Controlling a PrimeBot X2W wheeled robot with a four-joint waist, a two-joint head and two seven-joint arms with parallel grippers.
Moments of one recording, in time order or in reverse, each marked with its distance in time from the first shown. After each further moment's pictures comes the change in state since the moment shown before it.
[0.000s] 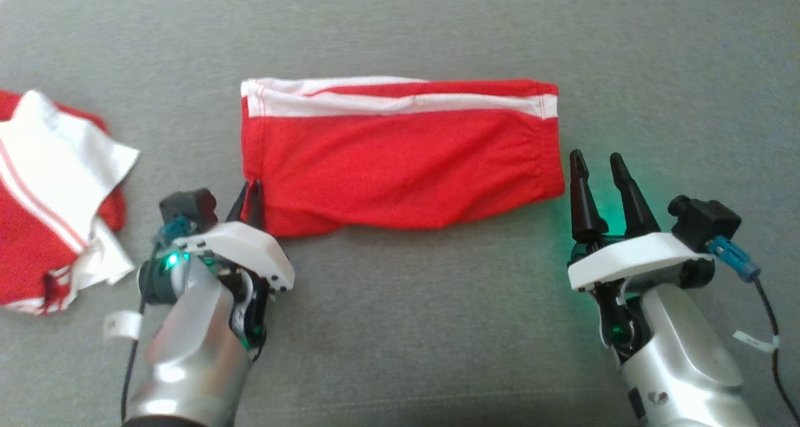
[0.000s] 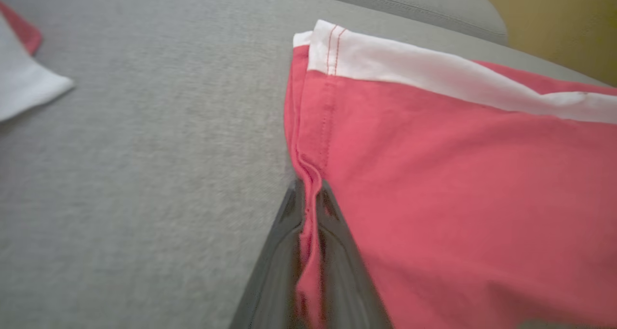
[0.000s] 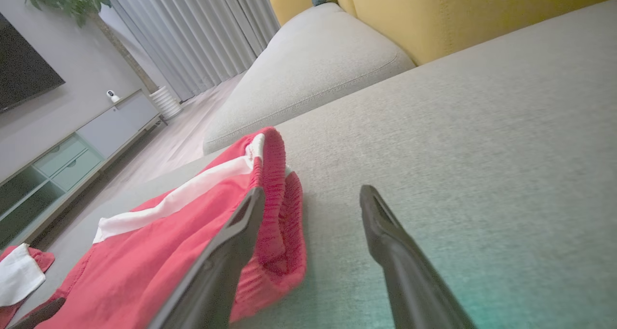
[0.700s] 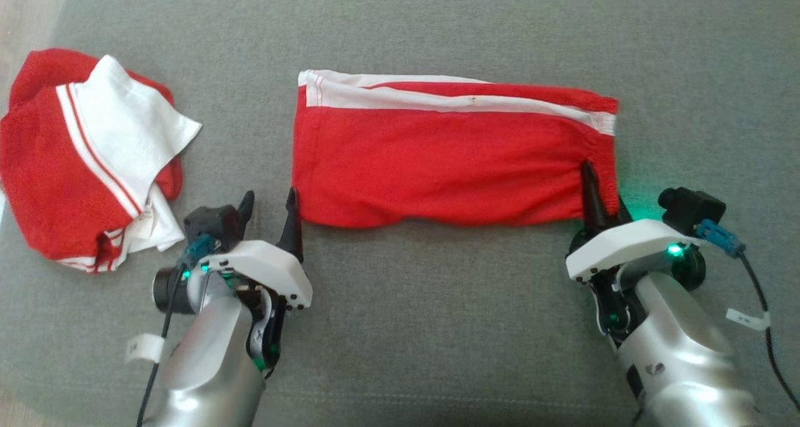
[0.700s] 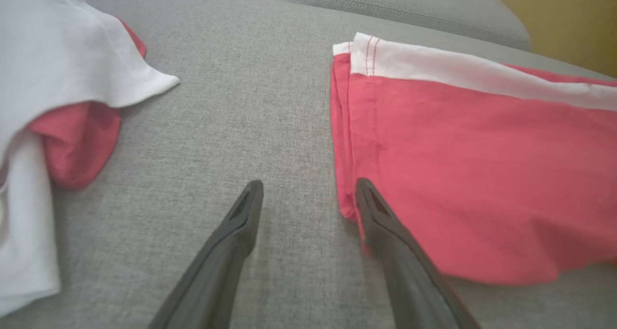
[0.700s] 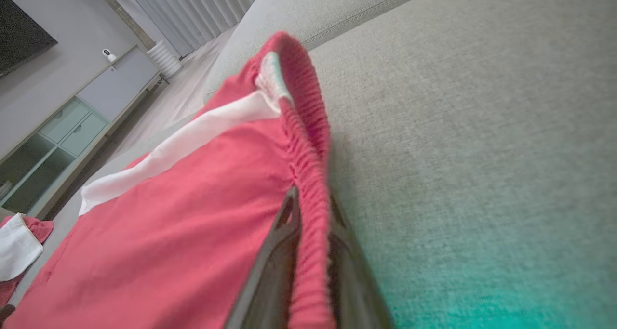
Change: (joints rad) left arm 0.118 -0.008 -0.030 -0.191 0.078 0.047 0.009; right arm -0.137 -0.015 0.067 0.303 0.121 0.000 -0.006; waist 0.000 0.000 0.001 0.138
